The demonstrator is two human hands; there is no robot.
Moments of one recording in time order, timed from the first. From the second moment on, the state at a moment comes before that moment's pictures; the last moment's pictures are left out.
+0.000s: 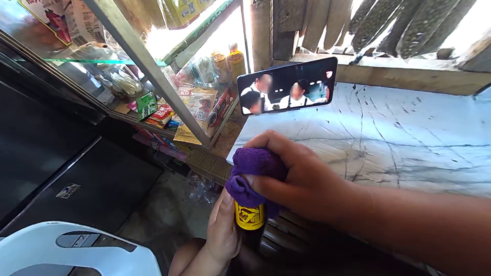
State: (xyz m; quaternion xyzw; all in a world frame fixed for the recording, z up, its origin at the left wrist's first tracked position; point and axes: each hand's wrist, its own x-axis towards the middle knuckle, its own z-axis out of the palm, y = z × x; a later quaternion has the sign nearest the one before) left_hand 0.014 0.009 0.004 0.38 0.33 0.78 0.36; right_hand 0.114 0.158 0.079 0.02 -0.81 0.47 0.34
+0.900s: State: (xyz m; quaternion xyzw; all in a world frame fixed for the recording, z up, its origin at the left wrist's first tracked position) left_hand 0.017 0.009 0.006 0.29 0.19 0.86 0.38; right_hand 0.115 0.153 0.067 0.08 -0.91 0.29 0.27
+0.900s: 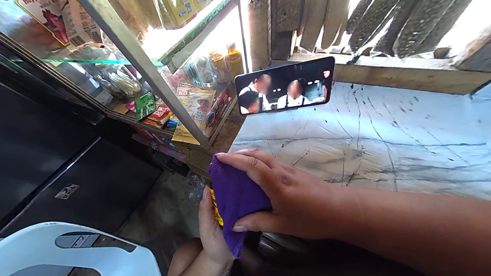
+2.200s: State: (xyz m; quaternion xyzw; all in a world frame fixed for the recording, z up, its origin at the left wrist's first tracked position) left_hand 0.016 0.007 -0.001 0.36 0.31 0.81 0.35; right_hand 0.114 0.158 0.072 0.06 -0.88 0.38 0.28
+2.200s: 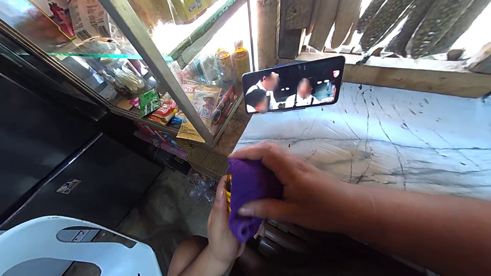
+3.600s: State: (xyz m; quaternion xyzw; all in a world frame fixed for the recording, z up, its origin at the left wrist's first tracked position) left_hand 0.022 0.011 -0.005 0.38 0.29 0.80 0.36; right_hand 0.114 0.161 0.076 0.04 -0.85 0.44 0.29
